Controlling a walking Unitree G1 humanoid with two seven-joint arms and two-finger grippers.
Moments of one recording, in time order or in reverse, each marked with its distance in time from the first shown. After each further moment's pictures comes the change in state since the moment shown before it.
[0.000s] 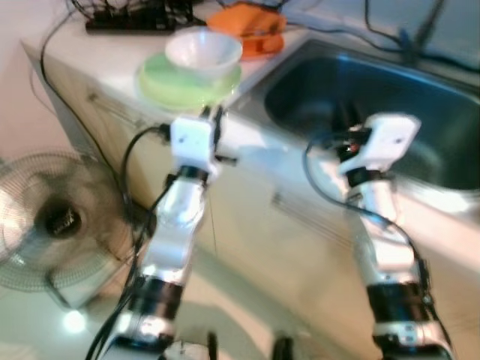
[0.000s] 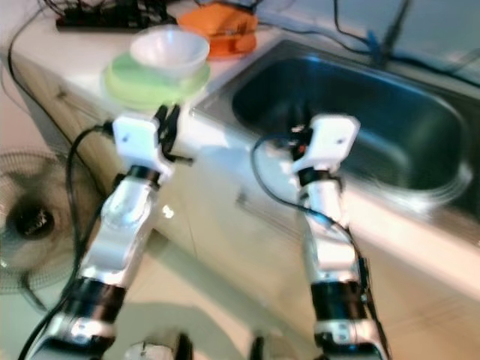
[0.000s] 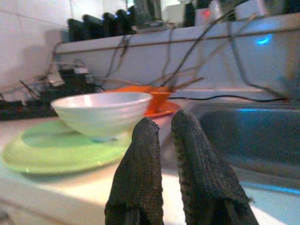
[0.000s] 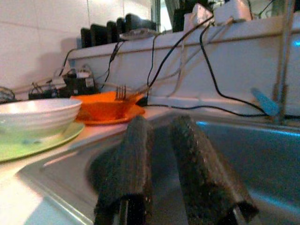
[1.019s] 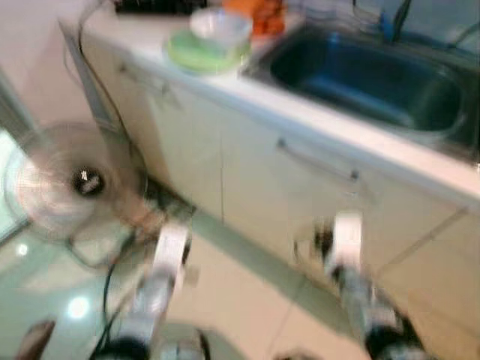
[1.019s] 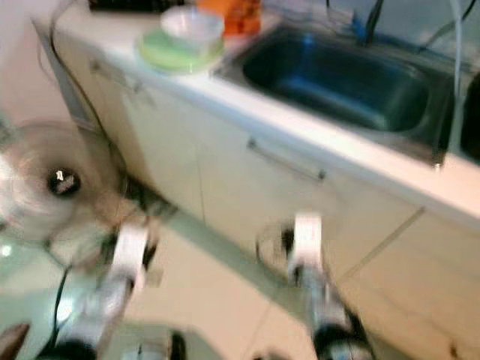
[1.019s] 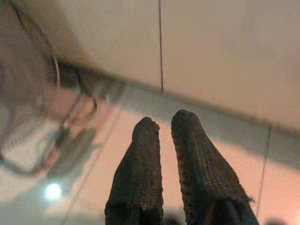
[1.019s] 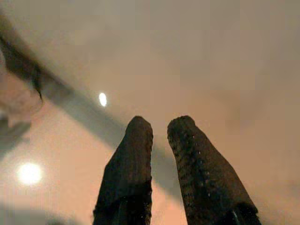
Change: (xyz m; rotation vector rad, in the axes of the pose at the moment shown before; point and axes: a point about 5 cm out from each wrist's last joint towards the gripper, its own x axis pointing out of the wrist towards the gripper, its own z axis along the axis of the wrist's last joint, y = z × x) left arm -0.173 0.051 -0.172 0.051 0.922 0.040; right arm -0.147 -0.026 -0.166 0.003 0.919 -0.022
